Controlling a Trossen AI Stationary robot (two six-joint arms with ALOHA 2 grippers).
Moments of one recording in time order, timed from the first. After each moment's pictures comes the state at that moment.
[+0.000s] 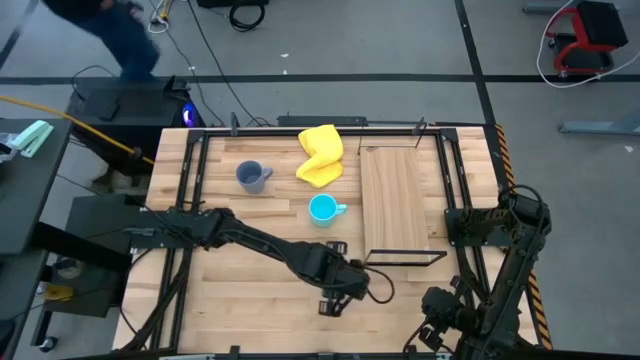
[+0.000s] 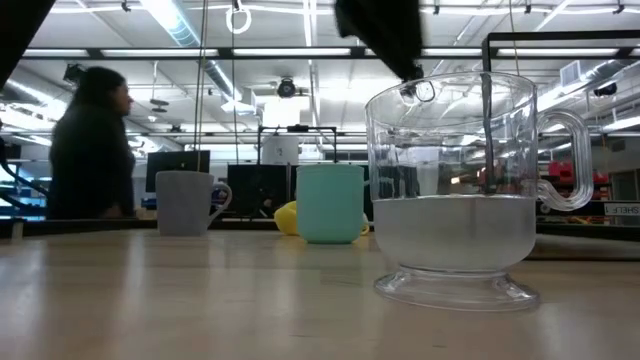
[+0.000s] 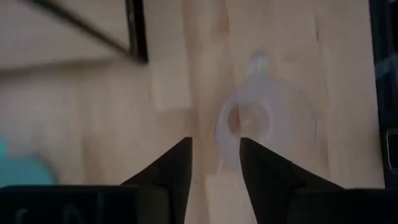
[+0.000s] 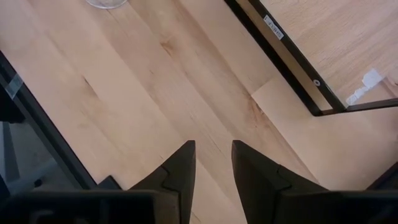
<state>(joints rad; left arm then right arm) -0.38 2.34 2.36 -1.23 -0.14 -0.24 1.14 1.81 1.45 -1.35 0.40 1.85</state>
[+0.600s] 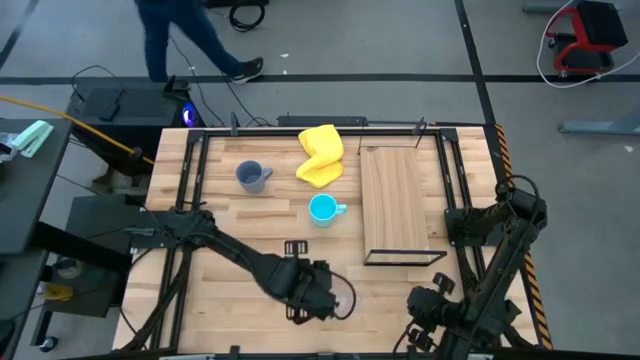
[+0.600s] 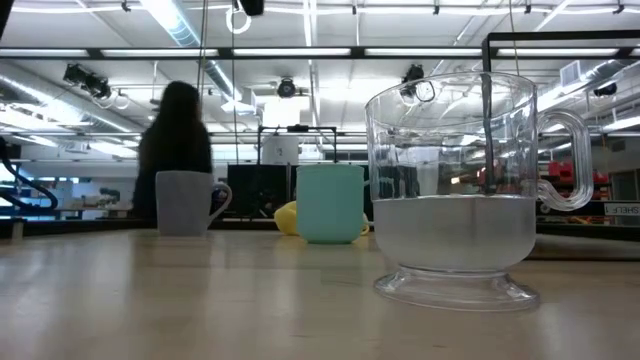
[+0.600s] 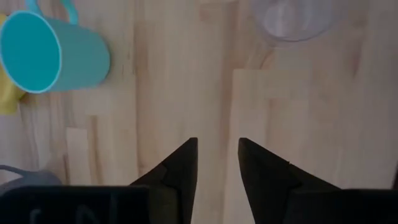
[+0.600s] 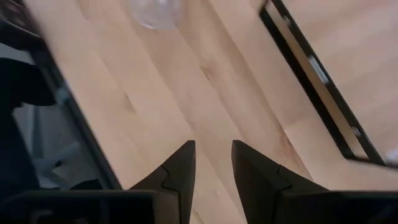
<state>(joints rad) -0.51 2.22 2.31 -1.57 -0.29 -0.52 1.04 1.78 1.45 -1.22 0.41 1.58</state>
